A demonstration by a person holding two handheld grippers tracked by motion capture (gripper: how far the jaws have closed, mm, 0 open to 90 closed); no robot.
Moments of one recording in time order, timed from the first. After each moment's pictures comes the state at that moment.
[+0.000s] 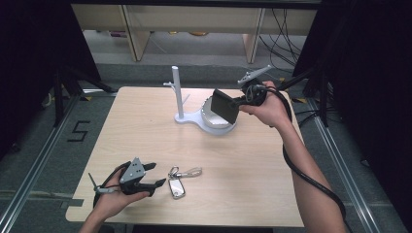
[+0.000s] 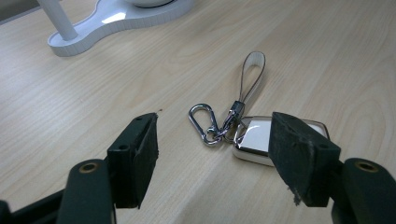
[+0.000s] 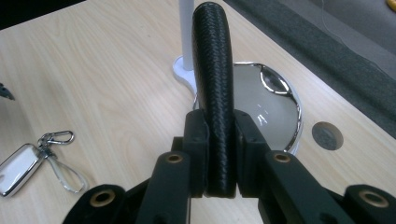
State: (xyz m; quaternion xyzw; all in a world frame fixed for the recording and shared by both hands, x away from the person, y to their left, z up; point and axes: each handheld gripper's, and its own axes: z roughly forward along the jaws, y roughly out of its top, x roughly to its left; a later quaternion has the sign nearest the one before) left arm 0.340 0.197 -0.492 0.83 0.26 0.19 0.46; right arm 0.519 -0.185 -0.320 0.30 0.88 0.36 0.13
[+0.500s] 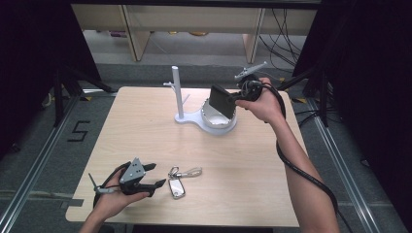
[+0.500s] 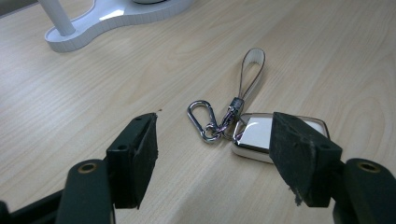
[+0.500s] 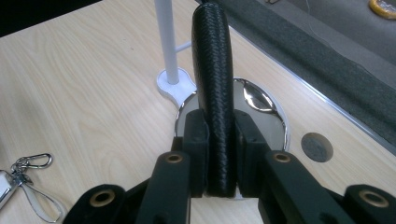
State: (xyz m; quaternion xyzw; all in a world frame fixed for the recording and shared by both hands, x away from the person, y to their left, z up) left arm 0.340 0.198 -0.494 0.83 0.27 0.19 0.45; right arm 0.538 -0.177 -0.323 0.32 0.86 0.36 0.15
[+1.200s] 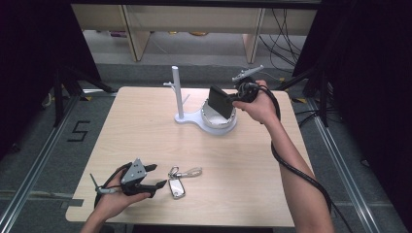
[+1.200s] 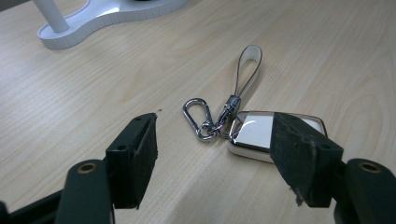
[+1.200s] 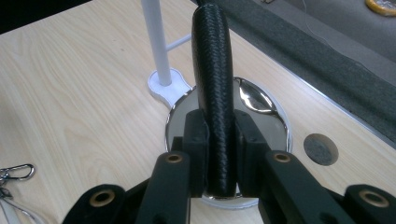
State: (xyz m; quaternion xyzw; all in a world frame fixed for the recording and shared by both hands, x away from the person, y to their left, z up) left arm 0.340 0.195 -0.497 0.83 0.27 0.18 0.46; right arm 0.551 -0.173 -0.343 0.32 0.86 0.37 0.15
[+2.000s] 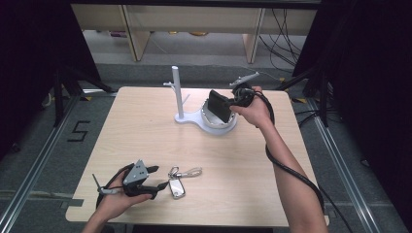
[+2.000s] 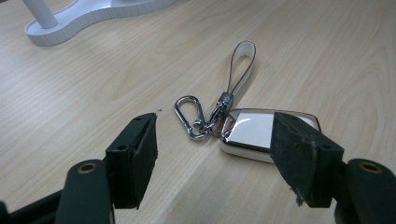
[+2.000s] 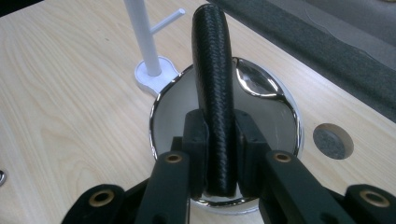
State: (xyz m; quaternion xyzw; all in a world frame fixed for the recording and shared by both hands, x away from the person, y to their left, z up) left arm 0.339 0.191 -0.501 0.83 0.26 0.17 0.45; right arm 0.566 -0.169 -0.378 0.34 0.85 0.37 0.15
